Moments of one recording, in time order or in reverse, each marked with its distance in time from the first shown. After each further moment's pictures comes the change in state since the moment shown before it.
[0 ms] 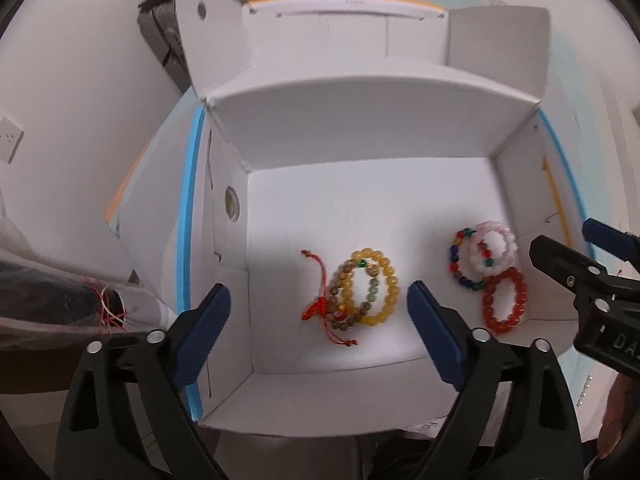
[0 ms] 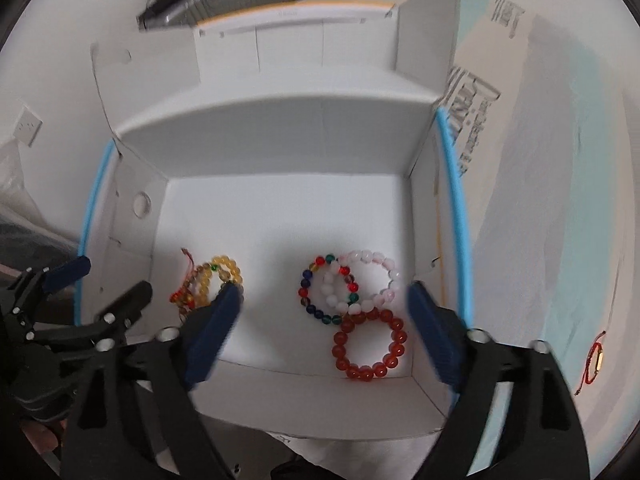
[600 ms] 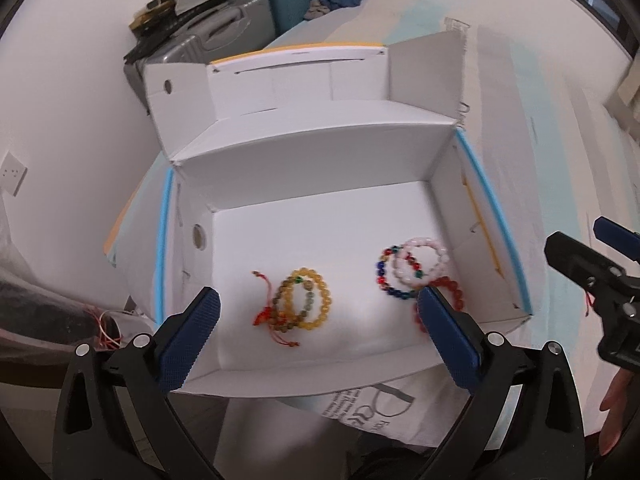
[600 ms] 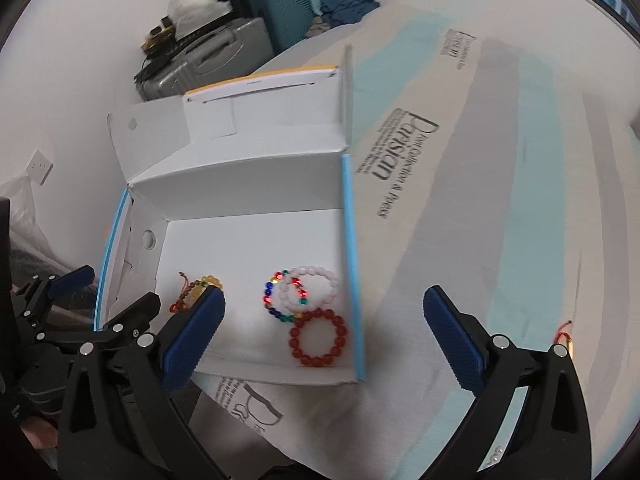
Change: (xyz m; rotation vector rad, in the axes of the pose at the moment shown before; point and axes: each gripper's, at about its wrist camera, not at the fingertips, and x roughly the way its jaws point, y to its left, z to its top) left arm -0.054 -0.071 0.004 0.061 -0.115 -0.025; right arm -0.085 -0.065 -0.028 0.069 -0.162 -0.016
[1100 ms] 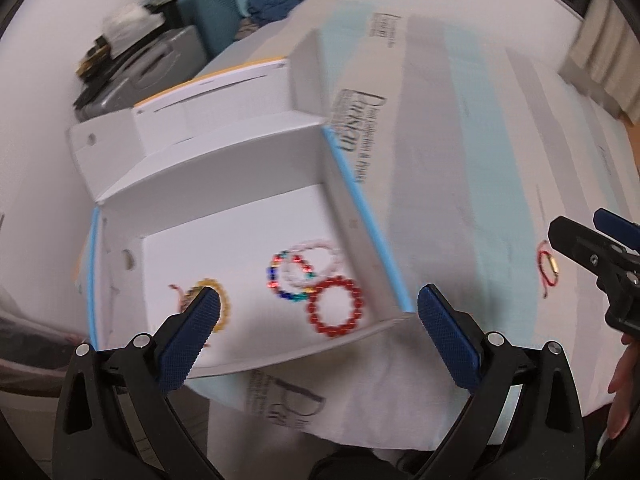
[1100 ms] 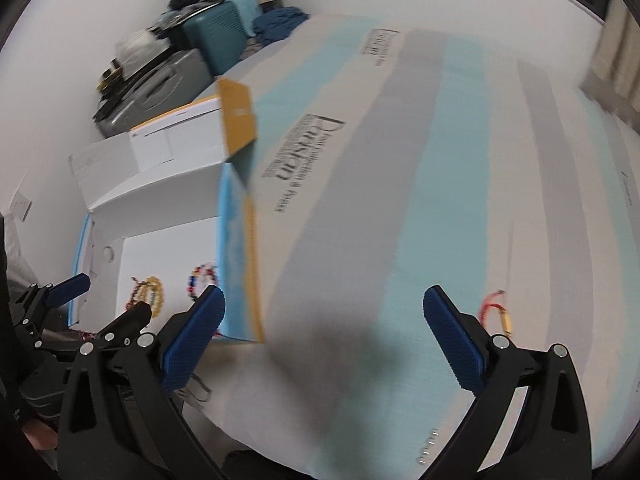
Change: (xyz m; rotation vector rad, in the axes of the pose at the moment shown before) left arm -0.025 -0.125 -0.010 0.139 -0.039 -0.082; right arm -0.053 -0.123 -0.038 0.137 -0.044 -0.087
